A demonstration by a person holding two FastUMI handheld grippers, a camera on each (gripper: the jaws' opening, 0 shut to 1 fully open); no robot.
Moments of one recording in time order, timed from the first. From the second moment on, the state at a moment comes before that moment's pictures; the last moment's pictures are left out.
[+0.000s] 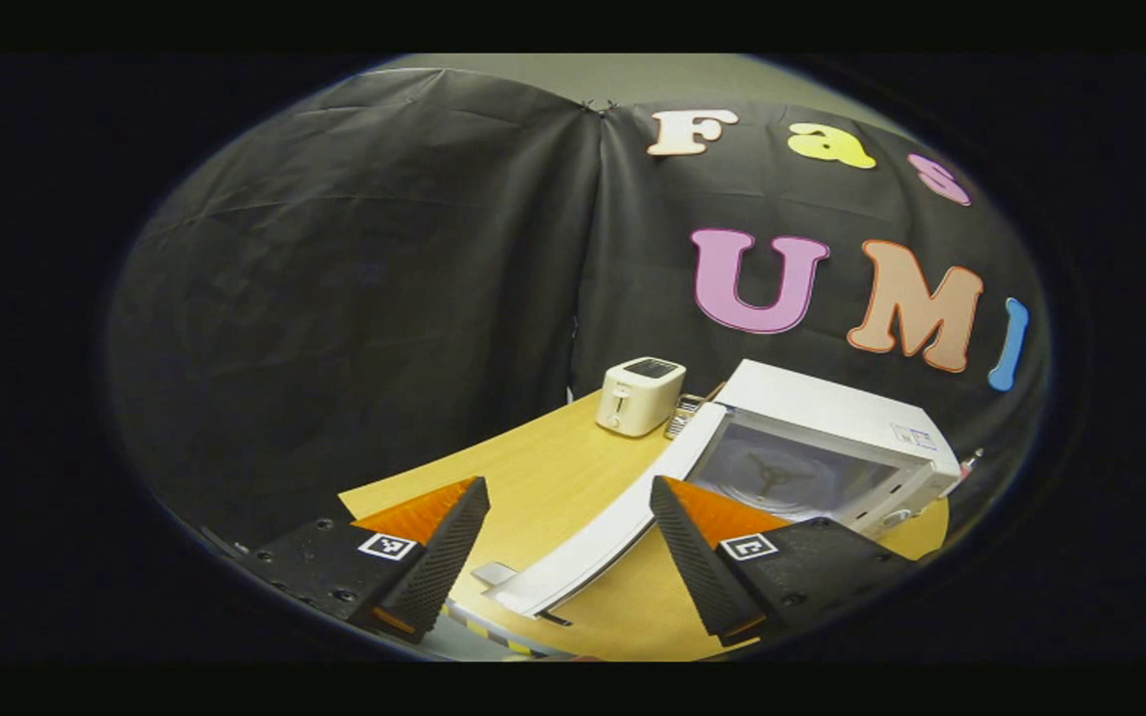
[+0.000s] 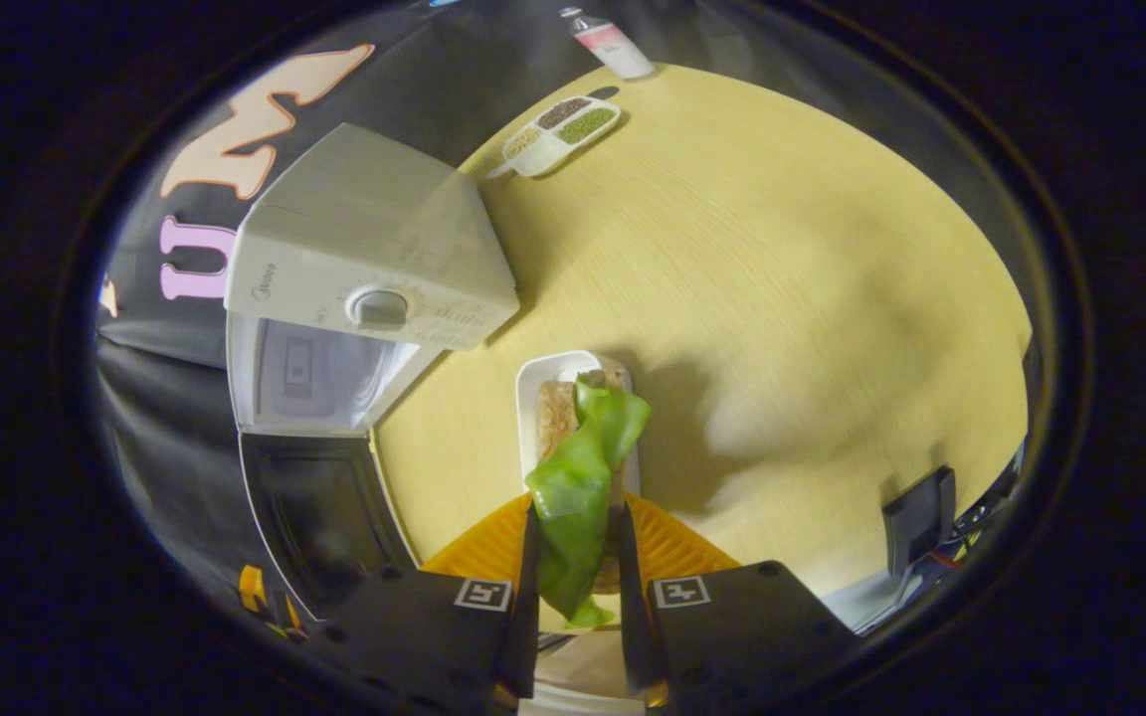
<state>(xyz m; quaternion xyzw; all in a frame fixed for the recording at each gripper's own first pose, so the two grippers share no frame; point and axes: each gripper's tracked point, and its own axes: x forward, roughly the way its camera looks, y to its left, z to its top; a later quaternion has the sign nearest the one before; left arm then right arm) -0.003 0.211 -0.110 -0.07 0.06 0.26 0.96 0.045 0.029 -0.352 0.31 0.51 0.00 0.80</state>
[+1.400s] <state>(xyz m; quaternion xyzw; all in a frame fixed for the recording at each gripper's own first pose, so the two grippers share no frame) 0.012 0.290 -0.140 -0.08 0.13 0.18 0.97 0.039 0.273 -0.245 0.35 0.39 0.13 0.84</state>
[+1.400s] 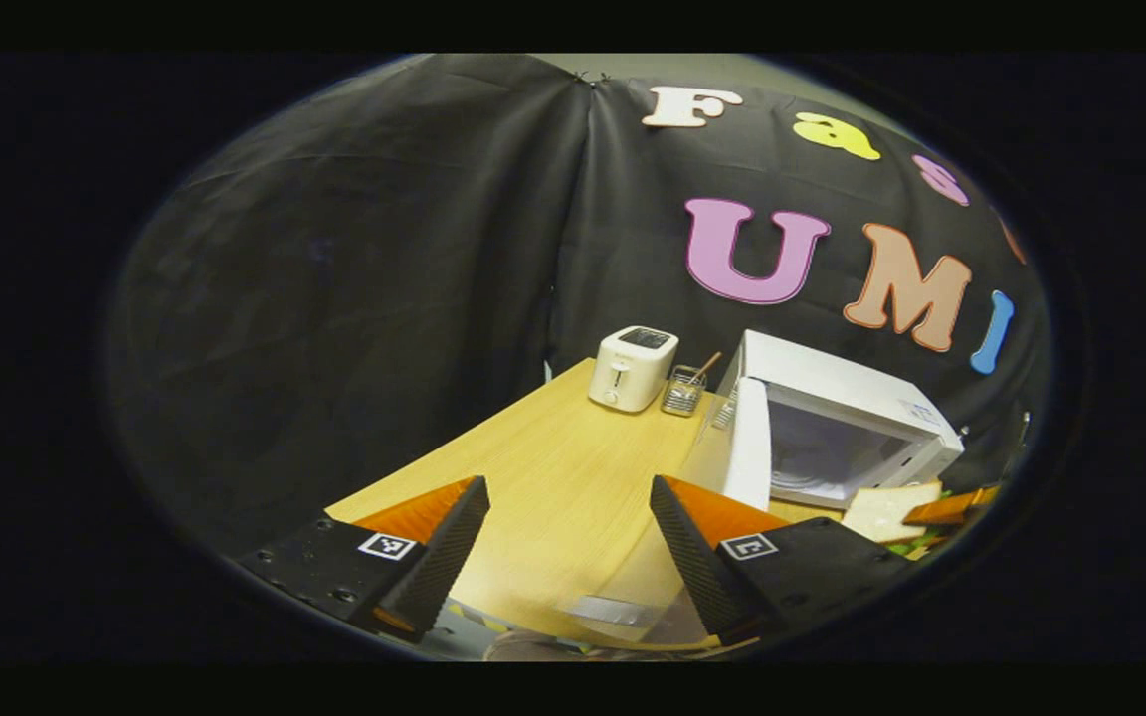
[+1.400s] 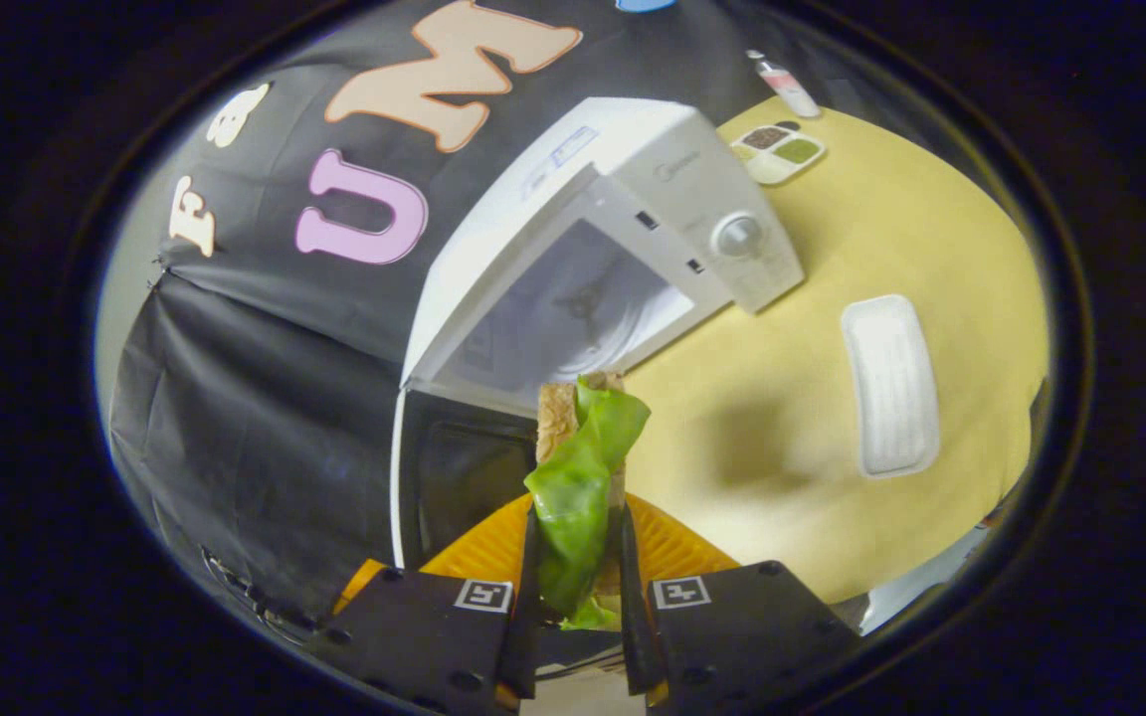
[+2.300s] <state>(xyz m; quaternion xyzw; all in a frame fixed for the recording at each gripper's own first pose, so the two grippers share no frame) 0.024 0.344 -0.157 -0.09 0.15 0.16 0.97 0.175 0.338 -0.277 0.32 0.26 0.08 0.91</state>
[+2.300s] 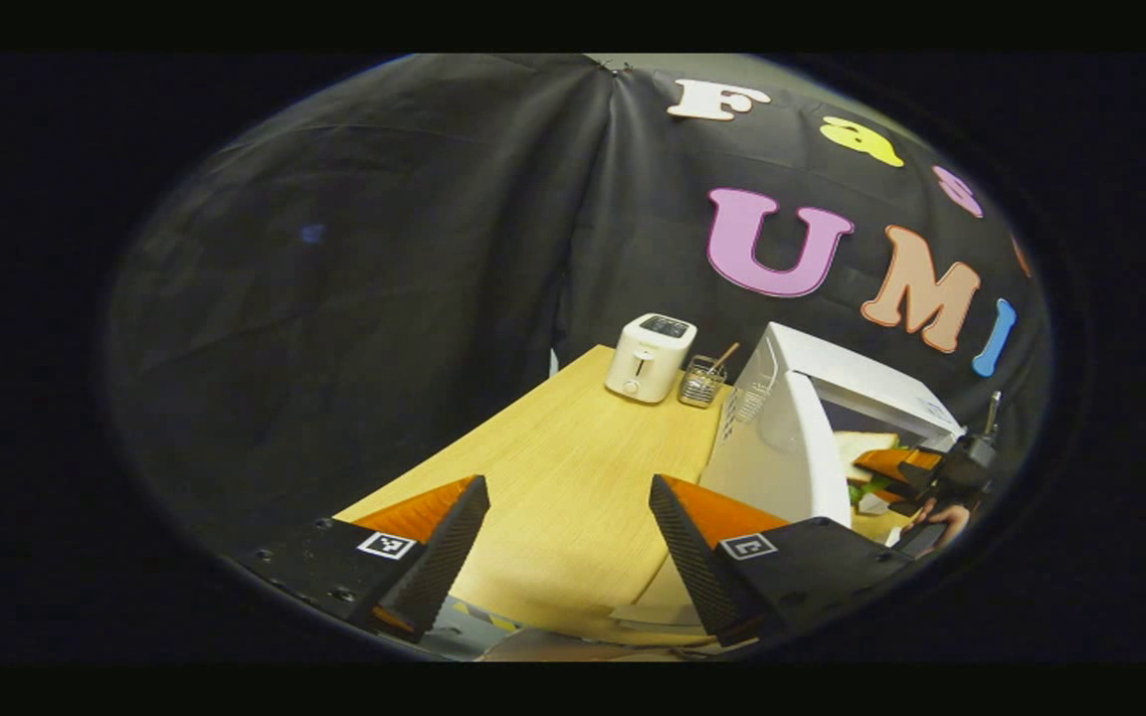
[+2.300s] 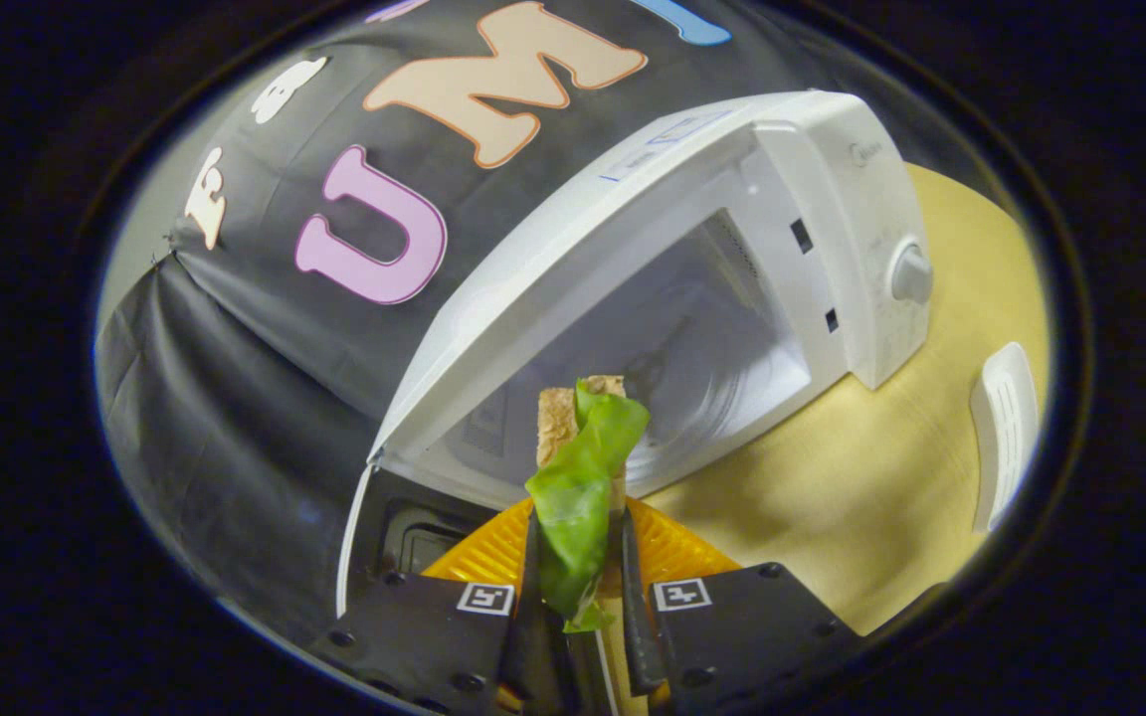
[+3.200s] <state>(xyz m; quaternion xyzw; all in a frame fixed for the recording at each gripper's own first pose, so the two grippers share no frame) 0.020 0.379 -0.164 -0.08 0.16 0.16 0.97 0.268 0.331 -0.302 0.20 0.19 0.01 0.96</state>
